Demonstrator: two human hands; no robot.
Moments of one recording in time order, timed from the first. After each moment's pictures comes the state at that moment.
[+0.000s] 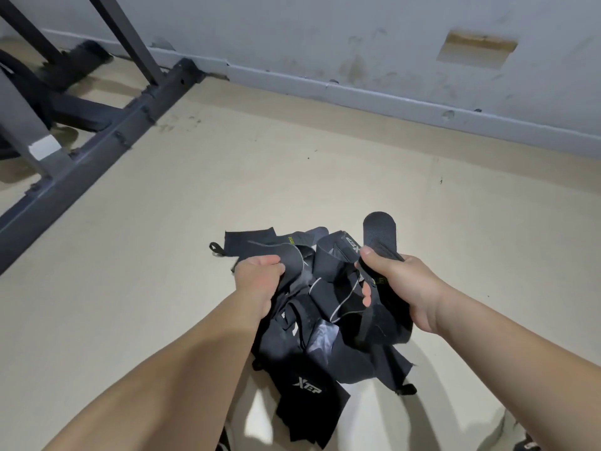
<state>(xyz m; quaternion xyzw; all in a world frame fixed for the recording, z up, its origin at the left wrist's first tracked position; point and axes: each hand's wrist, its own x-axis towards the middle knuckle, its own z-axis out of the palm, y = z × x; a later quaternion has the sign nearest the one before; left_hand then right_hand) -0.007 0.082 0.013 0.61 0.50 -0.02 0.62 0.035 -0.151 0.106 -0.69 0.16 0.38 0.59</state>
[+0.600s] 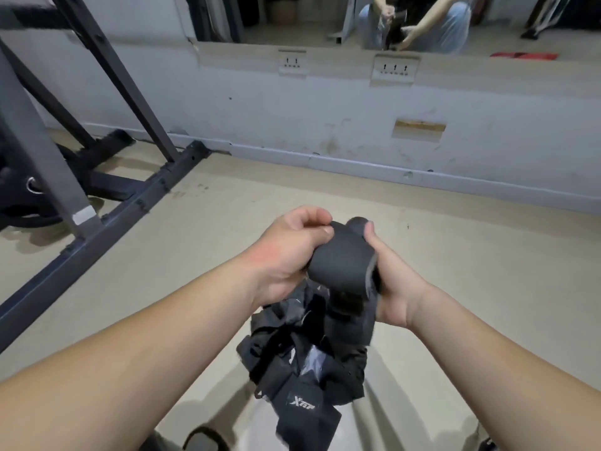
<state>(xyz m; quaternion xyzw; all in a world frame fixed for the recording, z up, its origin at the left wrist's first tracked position) -0.047 0.012 0.287 0.62 0.12 -0.08 0.77 -0.002 -0.154 0.228 -0.50 0.16 0.41 0.75</state>
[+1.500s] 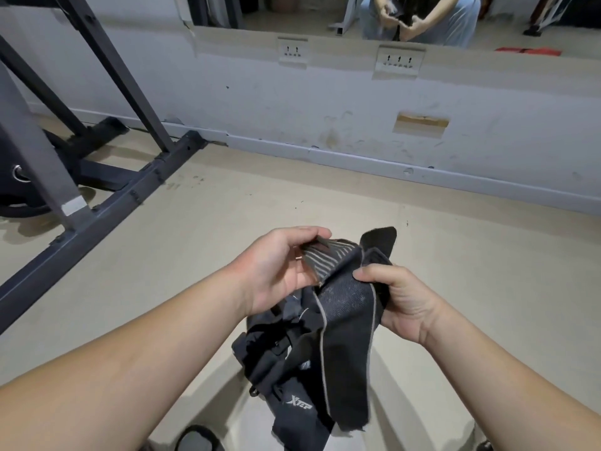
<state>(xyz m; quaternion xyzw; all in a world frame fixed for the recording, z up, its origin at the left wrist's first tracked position) -0.040 0.037 0.256 0.51 0.19 -0.18 0.82 -0.008 -0.168 0.205 -0.53 0.03 0.38 0.76</state>
